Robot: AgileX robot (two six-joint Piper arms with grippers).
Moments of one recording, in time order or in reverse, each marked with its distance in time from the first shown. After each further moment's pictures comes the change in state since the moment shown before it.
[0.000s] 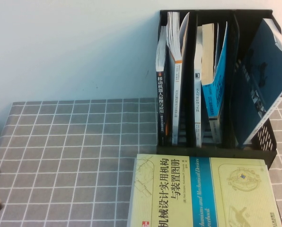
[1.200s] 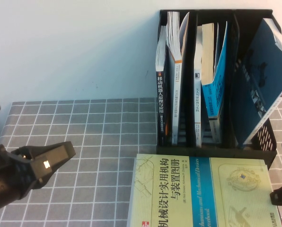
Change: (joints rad) right arm 0.122 1.027 -0.009 0.553 -0.152 -0.612; left arm 0.001 0.388 -0.002 -1.017 0.178 0.756
